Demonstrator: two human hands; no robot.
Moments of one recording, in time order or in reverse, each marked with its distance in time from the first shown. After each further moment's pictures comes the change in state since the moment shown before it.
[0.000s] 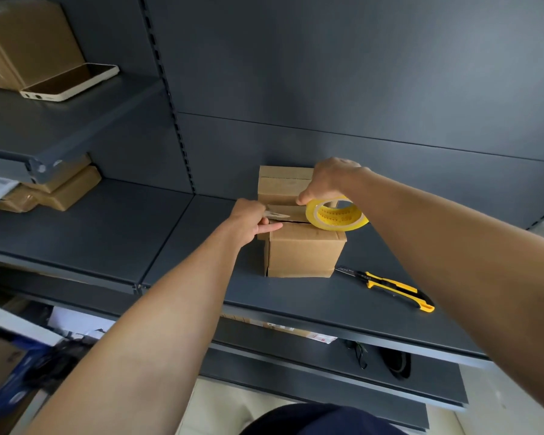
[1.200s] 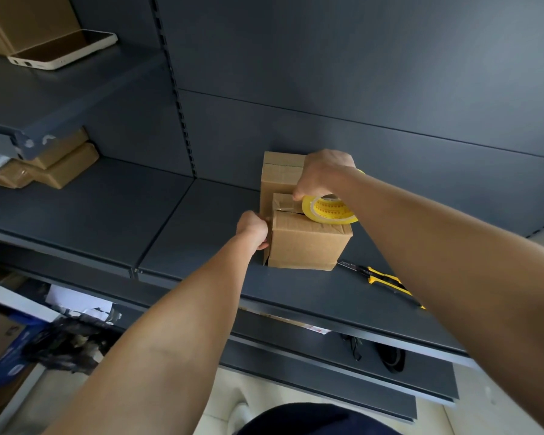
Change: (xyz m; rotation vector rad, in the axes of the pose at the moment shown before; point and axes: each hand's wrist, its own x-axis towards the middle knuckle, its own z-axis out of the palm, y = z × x) left_hand 0.023 -0.055 0.002 0.278 0.087 0.021; right_hand 0.010 -0.025 0.014 -0.136 0.075 -0.055
